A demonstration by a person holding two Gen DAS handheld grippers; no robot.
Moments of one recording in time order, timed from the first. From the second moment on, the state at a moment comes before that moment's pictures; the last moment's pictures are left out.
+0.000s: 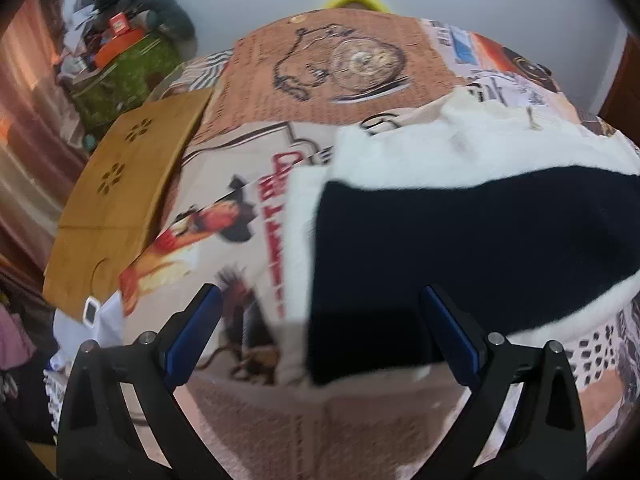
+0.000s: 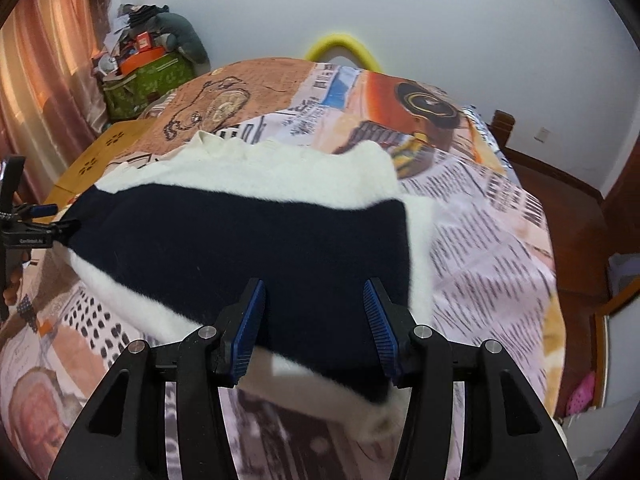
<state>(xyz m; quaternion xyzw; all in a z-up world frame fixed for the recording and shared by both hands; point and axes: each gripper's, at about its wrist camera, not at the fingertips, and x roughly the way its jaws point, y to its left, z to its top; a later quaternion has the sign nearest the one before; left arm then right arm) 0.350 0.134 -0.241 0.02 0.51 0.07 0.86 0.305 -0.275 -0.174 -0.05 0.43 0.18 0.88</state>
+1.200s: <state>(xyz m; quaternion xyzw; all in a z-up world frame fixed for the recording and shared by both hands) 0.355 0.167 -0.272 -0.30 0.50 0.03 0.81 0.308 -0.148 -0.201 -0.10 0.44 0.26 0.85</state>
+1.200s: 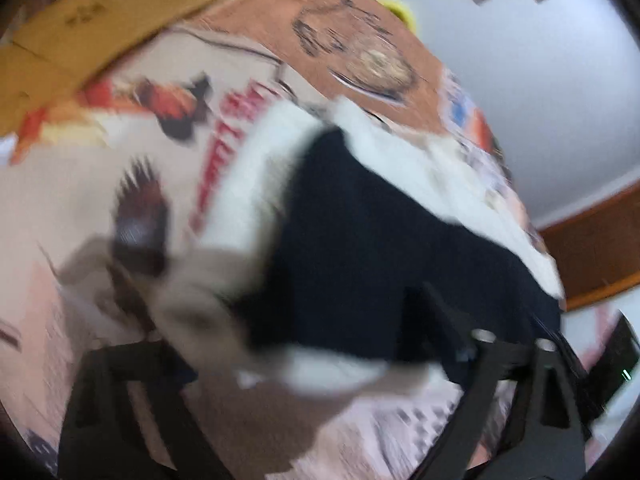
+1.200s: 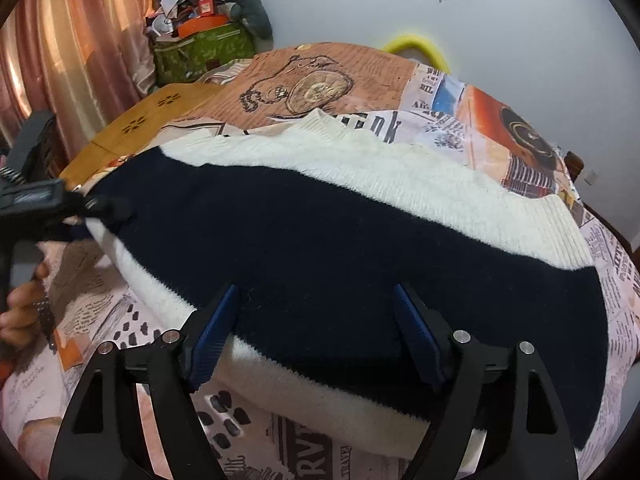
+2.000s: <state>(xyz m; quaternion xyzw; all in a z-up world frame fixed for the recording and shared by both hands) 0.333 0.169 -0.104 -0.17 0.34 0.12 0.92 0.297 -0.163 -0.168 -0.05 0.43 0.28 0.86</state>
